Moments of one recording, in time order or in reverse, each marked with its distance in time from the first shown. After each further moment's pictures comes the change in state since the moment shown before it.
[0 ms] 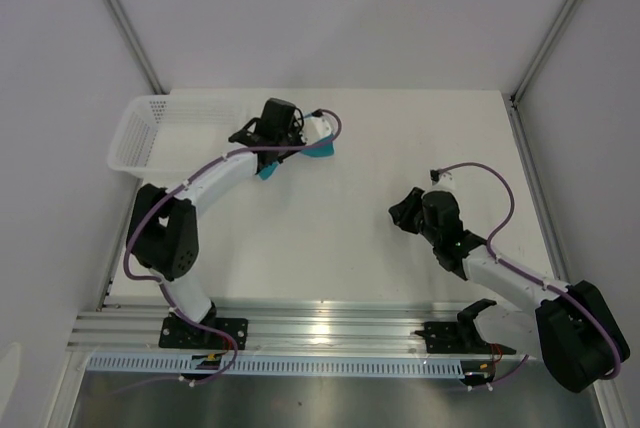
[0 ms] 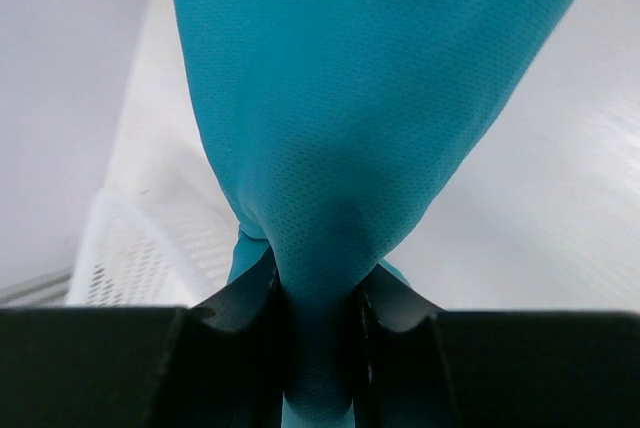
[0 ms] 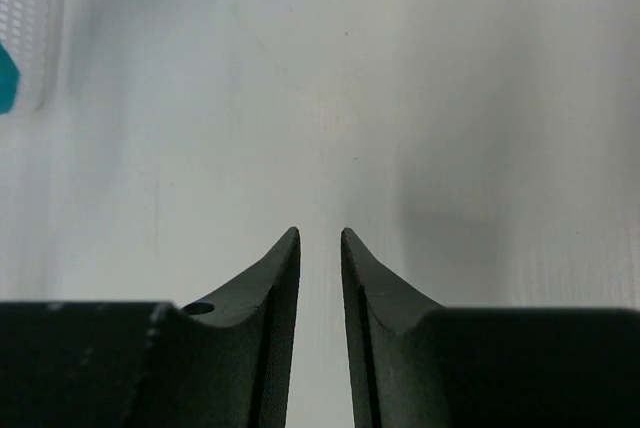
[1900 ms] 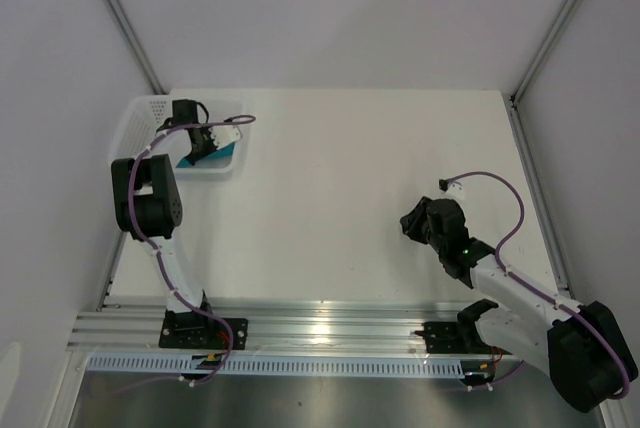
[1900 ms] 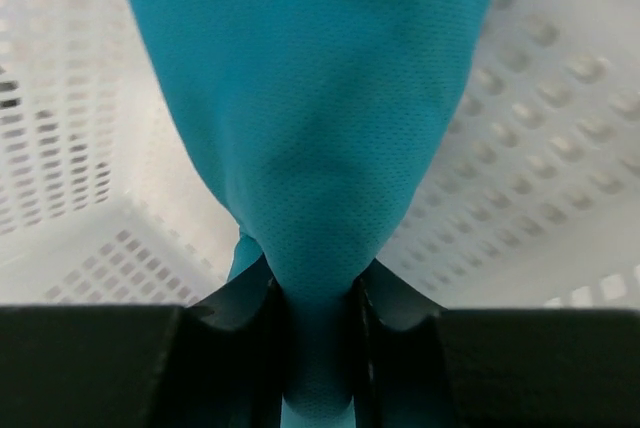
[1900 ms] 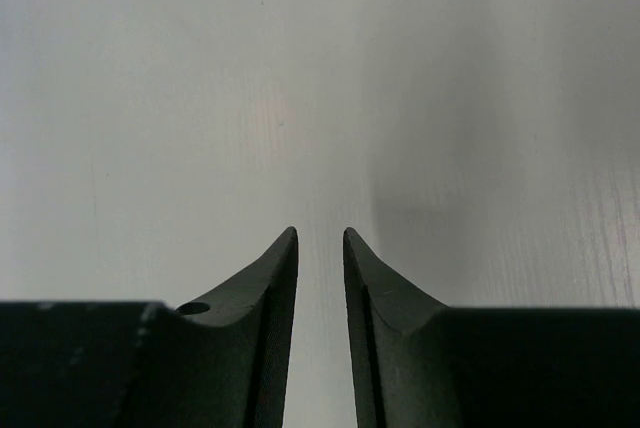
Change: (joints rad) left arm 0.608 0.277 0.086 -0.037 0.103 0.464; right arm -0.005 -0.115 -0.037 -0.169 0.080 0.010
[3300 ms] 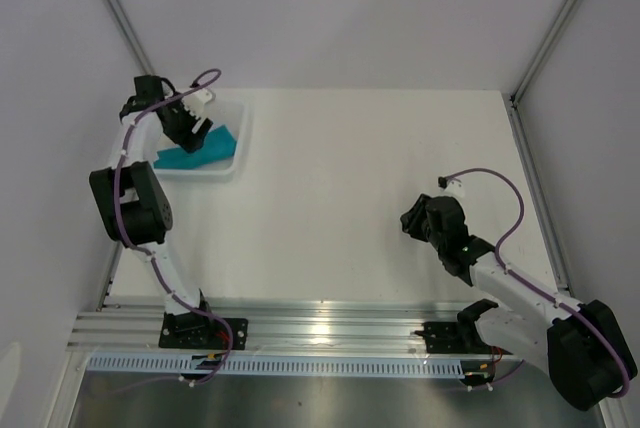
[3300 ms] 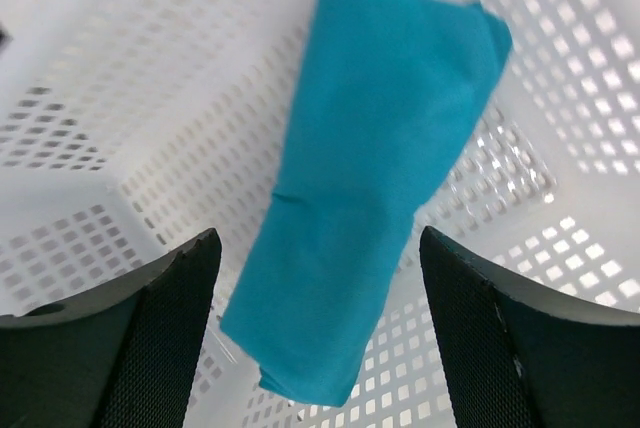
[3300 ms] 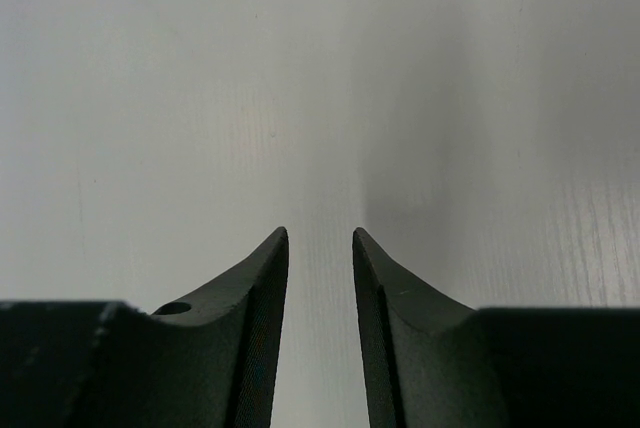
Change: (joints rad) left arm 0.111 -0.034 0.251 -0.306 0.336 -0.285; right arm -0.002 0.011 0.018 -0.019 0.016 -0.033
